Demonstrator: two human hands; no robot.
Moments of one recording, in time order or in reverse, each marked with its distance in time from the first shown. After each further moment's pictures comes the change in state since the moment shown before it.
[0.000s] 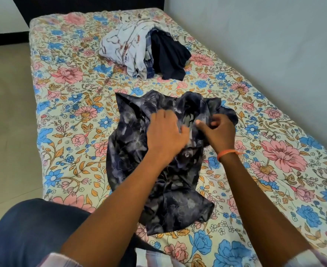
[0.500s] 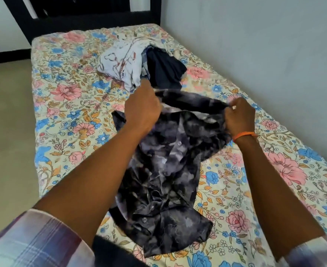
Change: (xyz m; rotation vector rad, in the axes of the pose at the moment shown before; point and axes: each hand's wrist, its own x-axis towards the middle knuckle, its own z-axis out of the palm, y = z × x) left_hand 0.095 0.000 -0.062 0.129 0.181 -0.029; right_hand 0.074 -0.042 -0.057 -0.168 0.127 -0.047
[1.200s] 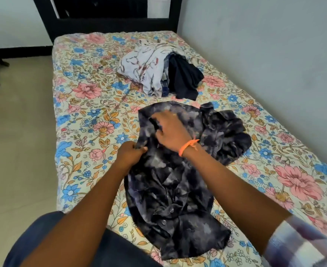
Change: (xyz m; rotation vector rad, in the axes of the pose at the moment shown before) left_hand -0.070 -0.148 0.038 -0.527 -0.391 -0.528; right_hand -0.086 -0.118 0.139 -0.094 -0.558 -0.719
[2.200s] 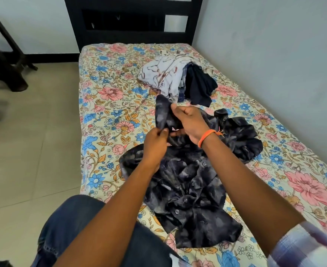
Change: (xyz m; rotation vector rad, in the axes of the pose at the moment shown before) left_hand -0.062 0.042 -0.009 -0.504 0.083 0.182; right_hand -0.004 -0.052 -0.032 0.961 0.024 0.373
